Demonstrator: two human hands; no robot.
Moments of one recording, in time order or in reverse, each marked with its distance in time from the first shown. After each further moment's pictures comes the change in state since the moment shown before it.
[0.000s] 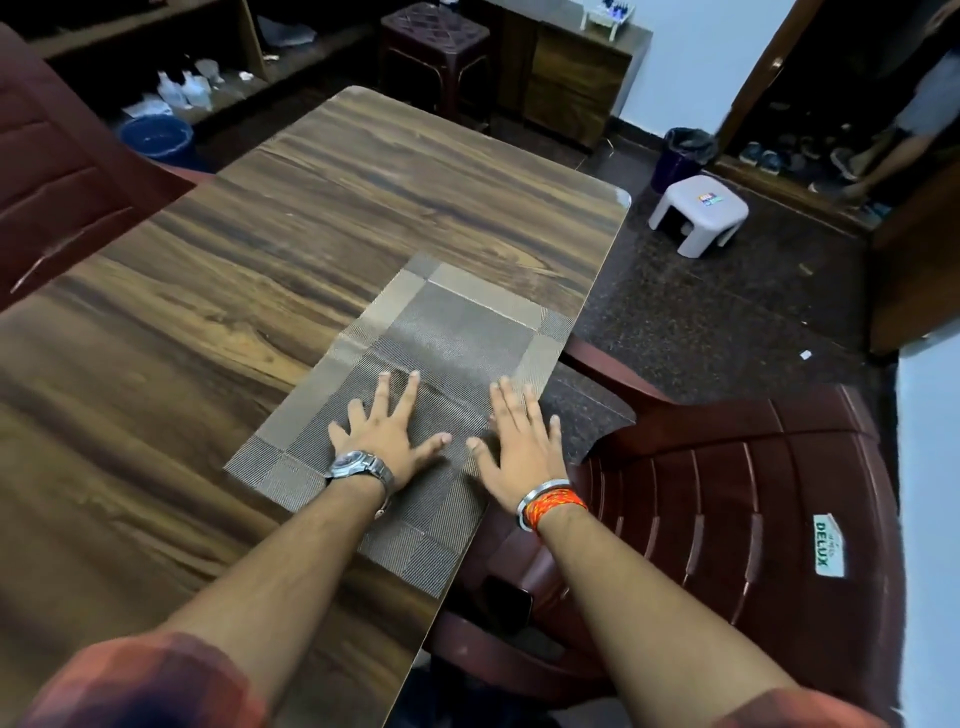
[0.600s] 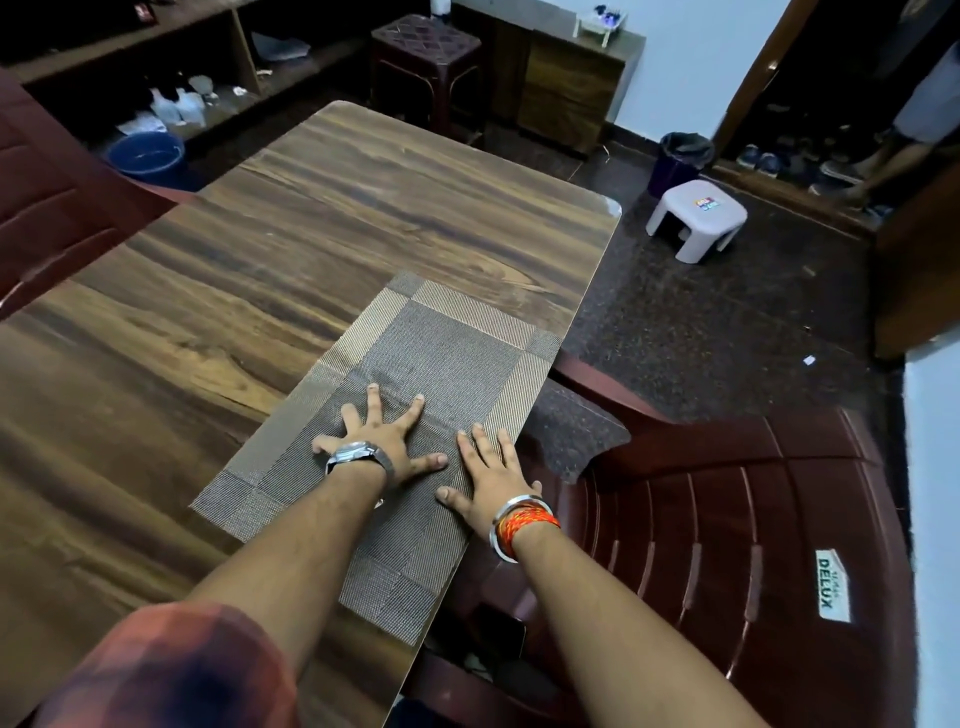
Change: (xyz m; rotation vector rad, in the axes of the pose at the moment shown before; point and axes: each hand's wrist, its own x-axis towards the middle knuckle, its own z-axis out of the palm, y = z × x) left_hand 0.042 0.031 -0.019 0.115 -0.270 -0.077; right_hand 0.019 0.012 0.015 0.089 -0.427 0.118
